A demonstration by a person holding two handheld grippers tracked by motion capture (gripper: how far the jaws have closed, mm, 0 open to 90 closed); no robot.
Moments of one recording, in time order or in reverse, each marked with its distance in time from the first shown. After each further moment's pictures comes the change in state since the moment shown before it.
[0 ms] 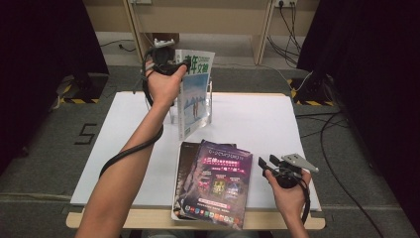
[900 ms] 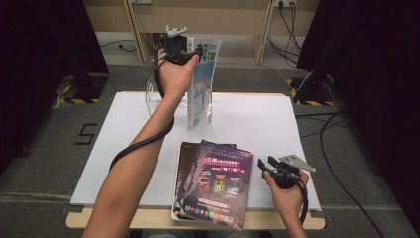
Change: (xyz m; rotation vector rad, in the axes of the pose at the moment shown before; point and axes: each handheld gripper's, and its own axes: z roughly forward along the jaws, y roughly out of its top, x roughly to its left) left arm -0.037 0.025 -0.009 -0.071 -0.031 0.071; right arm -0.001 -0.007 0.006 0.018 0.005 -0.007
